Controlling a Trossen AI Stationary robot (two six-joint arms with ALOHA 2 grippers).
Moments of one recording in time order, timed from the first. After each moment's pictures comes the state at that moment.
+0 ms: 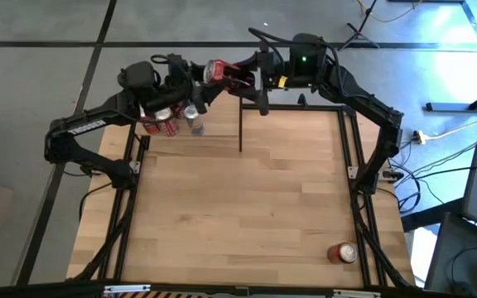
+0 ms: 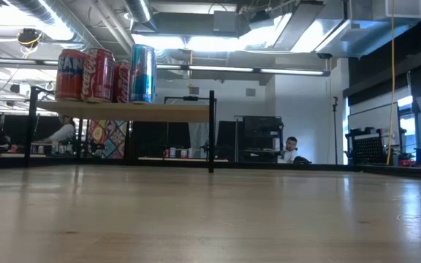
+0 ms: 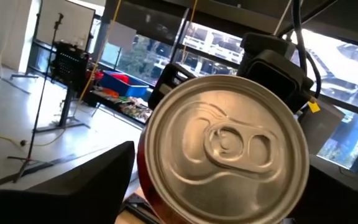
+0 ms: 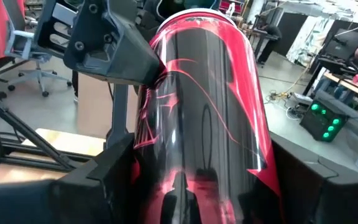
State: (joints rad) left arm 0.30 1.27 1.48 -0.06 -0.14 -0.36; right arm -0.36 1.75 2.16 -0.50 -0.37 -0.26
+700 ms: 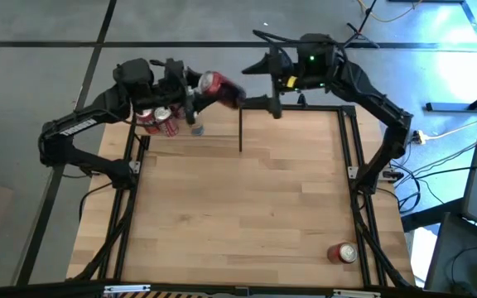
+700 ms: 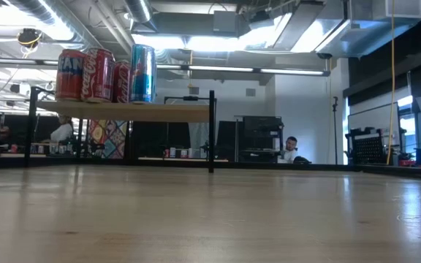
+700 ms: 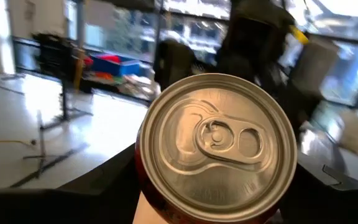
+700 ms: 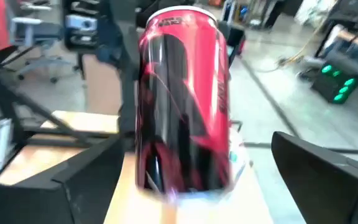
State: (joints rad) left arm 0.34 1.21 1.48 -0.24 0.02 -0.18; right arm -0.36 1.71 2.17 -0.68 -0.36 -0.22
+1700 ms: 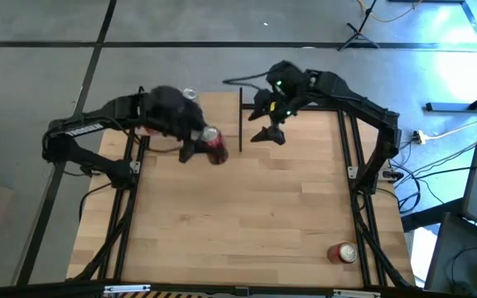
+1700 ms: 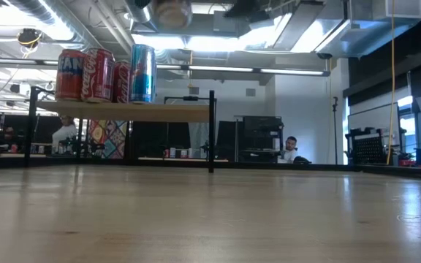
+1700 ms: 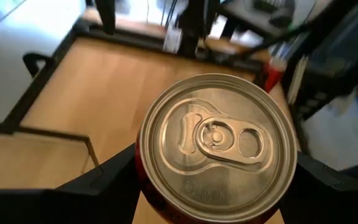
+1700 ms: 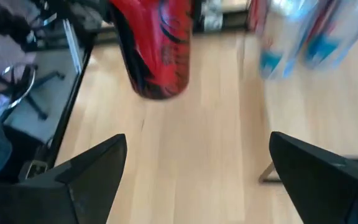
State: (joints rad) left arm 0.24 1.24 1.47 -0.78 0.23 -0.10; right arm -0.33 1.77 2.11 -1.12 -0.48 -0.16
